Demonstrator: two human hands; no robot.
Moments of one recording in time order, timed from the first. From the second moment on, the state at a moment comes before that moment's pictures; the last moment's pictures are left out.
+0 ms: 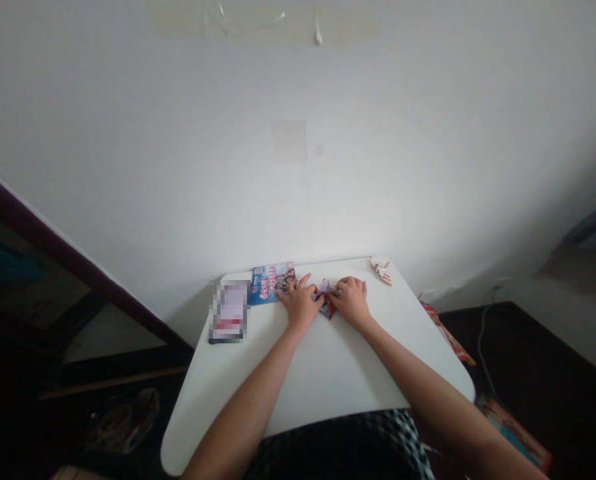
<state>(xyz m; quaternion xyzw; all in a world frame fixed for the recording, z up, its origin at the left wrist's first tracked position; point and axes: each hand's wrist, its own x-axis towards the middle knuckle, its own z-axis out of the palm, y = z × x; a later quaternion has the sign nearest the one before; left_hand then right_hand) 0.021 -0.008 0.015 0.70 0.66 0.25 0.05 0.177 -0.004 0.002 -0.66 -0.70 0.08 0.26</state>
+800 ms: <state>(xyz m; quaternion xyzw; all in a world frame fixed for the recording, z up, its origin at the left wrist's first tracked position) 0.022 -0.004 0.014 0.70 0.67 0.25 0.07 0.172 -0.005 0.006 -0.67 -0.71 0.04 0.22</state>
